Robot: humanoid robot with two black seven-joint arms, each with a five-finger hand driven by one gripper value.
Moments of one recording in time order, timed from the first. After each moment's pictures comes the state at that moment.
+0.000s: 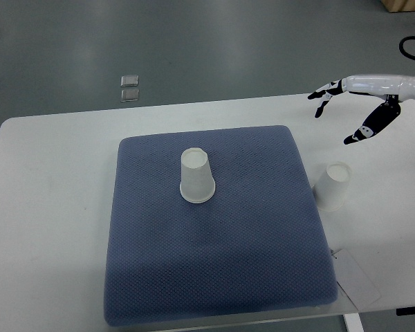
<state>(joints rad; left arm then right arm) -0.01 0.00 -0.05 -0.17 0.05 0.10 -0.05 0.95 -0.85 0.49 1.08 -1.55 0.43 0.61</state>
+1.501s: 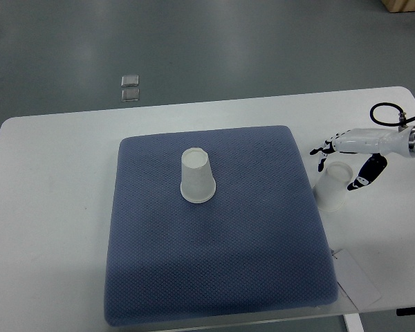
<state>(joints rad) -0.01 0.00 -0.05 -0.17 0.05 0.10 -0.05 0.93 -0.76 0.18 0.97 -1.65 0.17 0.61</state>
